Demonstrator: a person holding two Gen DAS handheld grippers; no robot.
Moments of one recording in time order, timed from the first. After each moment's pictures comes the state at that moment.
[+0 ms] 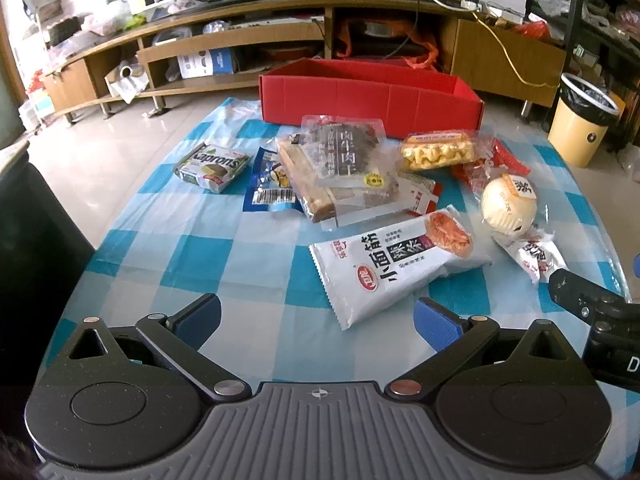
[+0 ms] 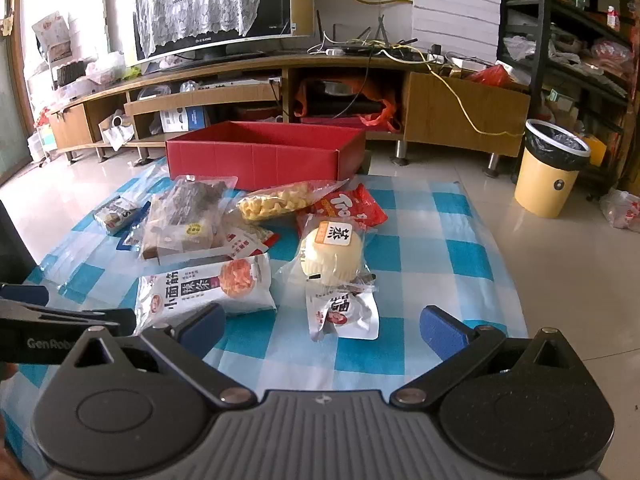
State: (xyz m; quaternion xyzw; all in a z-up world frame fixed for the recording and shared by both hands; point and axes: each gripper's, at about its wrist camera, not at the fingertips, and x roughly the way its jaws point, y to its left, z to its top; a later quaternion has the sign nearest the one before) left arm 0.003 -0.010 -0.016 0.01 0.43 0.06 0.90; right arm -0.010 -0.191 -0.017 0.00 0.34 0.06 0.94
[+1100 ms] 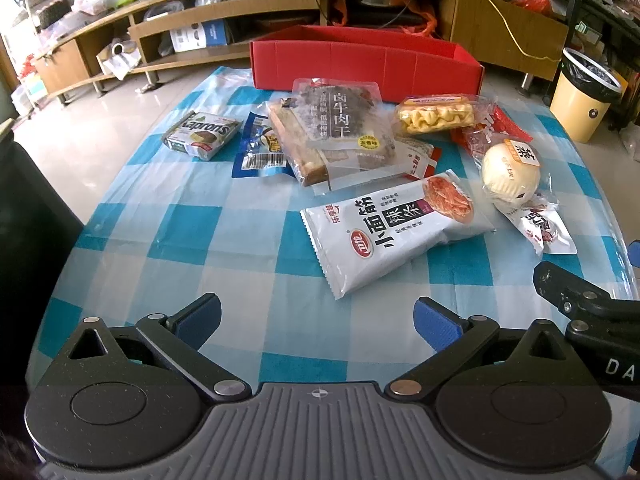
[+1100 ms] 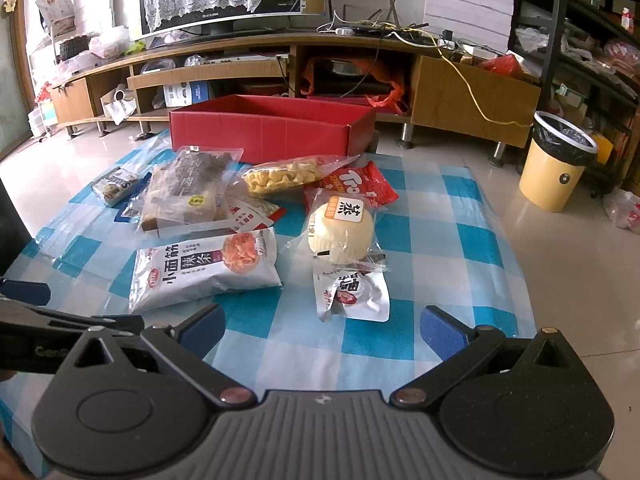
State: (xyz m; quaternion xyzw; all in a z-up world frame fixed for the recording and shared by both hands) left arm 0.007 -0.014 -0.029 0.01 0.47 0.05 0.88; right arm -0.005 -0.181 -0.027 -0.02 0.37 0.07 0.93
